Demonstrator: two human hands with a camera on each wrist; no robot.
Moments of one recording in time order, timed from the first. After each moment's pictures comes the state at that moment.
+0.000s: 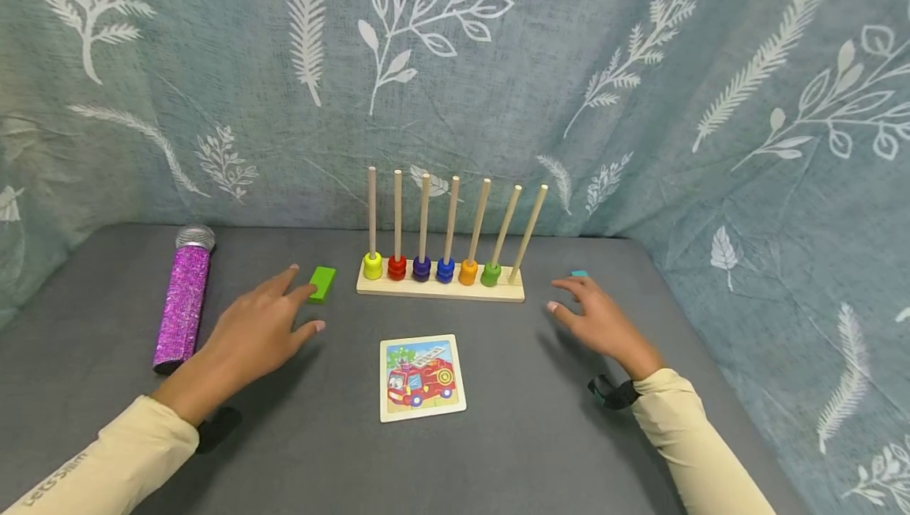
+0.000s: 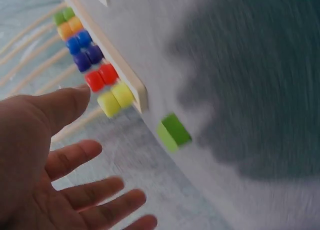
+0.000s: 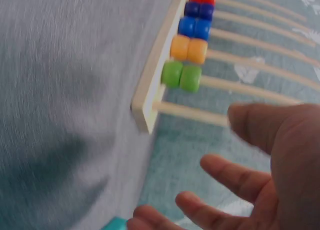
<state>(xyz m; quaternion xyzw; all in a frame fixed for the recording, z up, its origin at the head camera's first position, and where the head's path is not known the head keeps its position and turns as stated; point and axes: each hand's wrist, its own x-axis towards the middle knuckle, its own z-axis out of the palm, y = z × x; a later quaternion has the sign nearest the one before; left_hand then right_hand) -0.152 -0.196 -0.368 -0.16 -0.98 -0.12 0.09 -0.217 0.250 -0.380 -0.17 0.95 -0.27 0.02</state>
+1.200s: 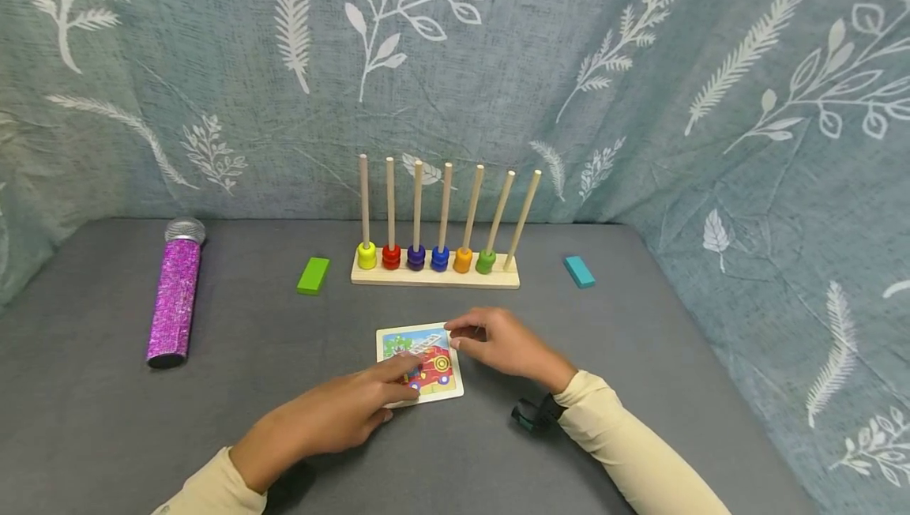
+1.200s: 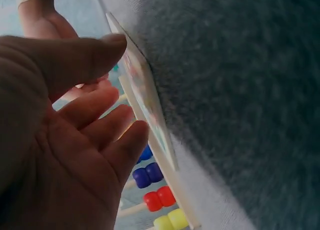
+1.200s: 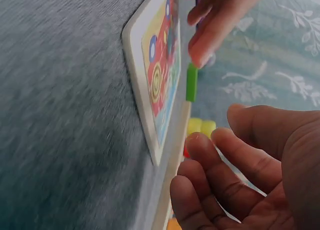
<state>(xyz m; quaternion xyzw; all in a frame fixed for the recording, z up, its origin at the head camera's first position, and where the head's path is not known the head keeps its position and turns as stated) -0.109 -0.112 -0.403 -0.42 -0.88 -0.20 -0.07 -0.186 0.147 -0.405 -0.33 0.87 -0.36 0.08</state>
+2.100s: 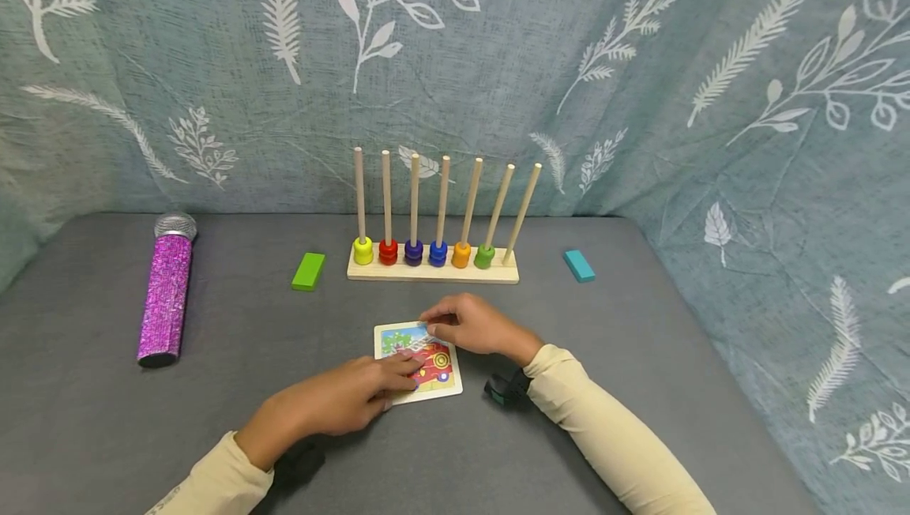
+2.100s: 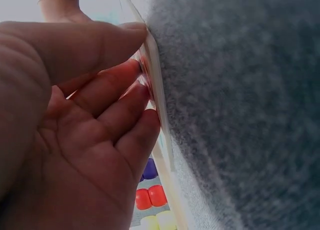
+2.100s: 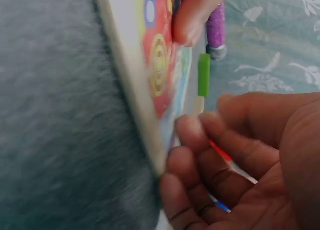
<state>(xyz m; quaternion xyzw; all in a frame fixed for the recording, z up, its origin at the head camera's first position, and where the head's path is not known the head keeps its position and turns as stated) -0.130 -0.111 -0.406 -0.42 -0.85 -0.26 -0.15 -0.214 0.117 -0.410 -0.36 0.85 -0.34 0.14</state>
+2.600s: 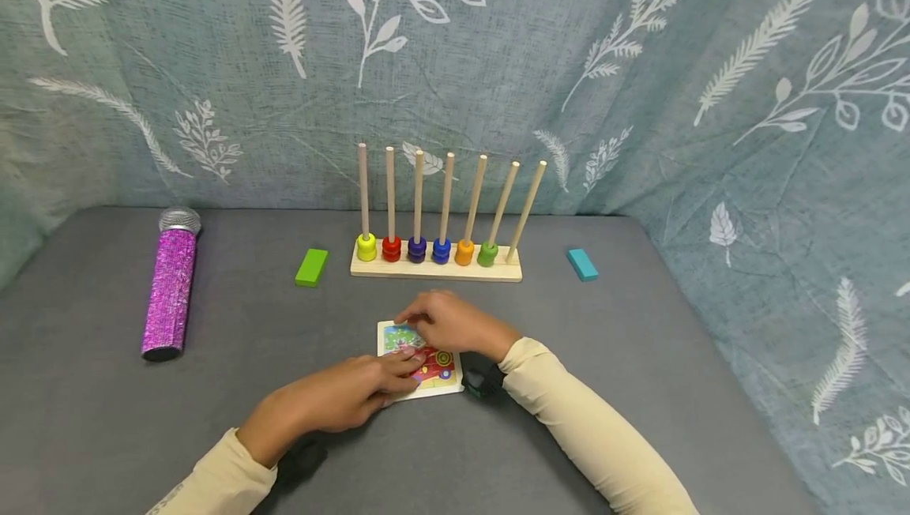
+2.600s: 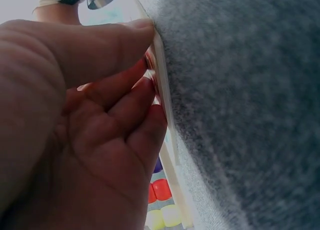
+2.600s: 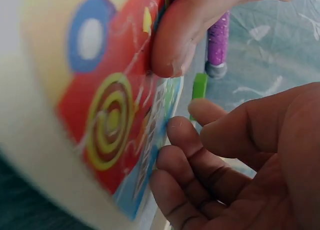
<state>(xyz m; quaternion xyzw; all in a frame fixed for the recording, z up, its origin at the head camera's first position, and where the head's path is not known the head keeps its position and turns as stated) -0.126 -0.116 -0.409 -0.44 -0.86 -0.24 -0.13 -0.214 0.079 -0.406 -0.41 0.87 -0.25 0.12</state>
